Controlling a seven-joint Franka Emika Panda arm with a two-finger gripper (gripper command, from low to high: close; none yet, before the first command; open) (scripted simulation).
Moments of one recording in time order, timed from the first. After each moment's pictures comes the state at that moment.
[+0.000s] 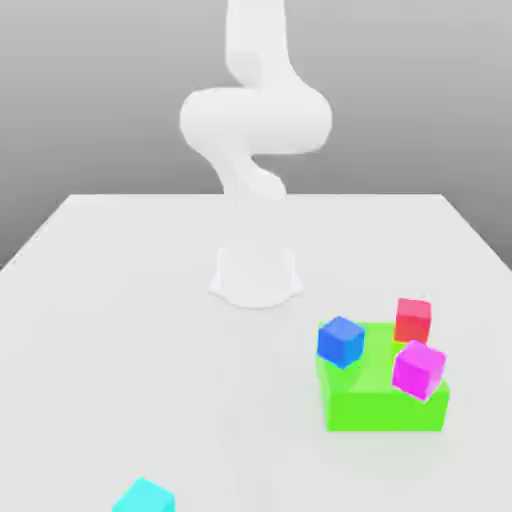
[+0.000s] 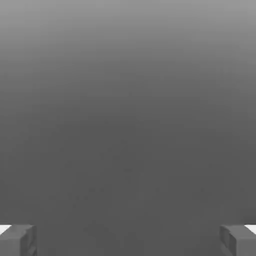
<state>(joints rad) -0.02 -0.71 0.00 -2.30 0.00 2.33 0.82</state>
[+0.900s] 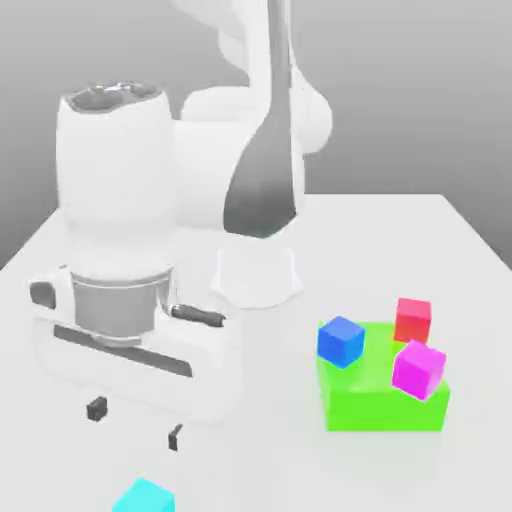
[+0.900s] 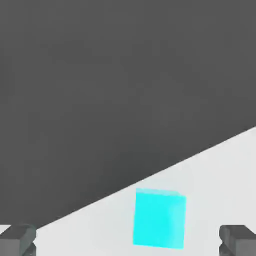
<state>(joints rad) -0.15 0.28 -0.06 -2.30 0.04 2.63 1.02</state>
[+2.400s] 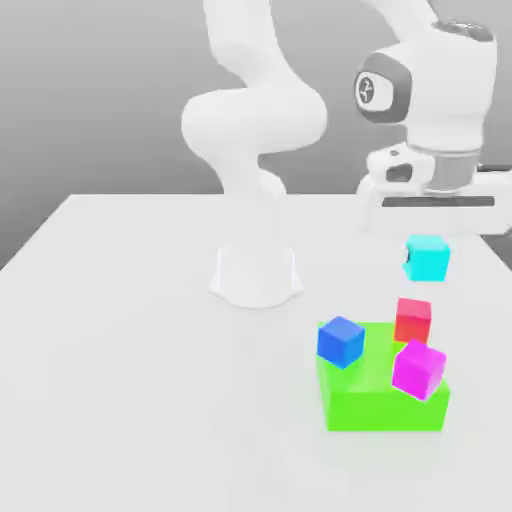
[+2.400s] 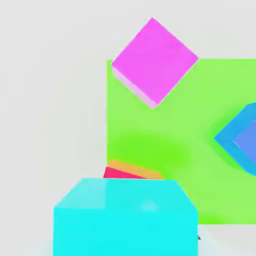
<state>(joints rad) 0.40 -0.38 0.39 -2.88 0.24 2.51 1.35</state>
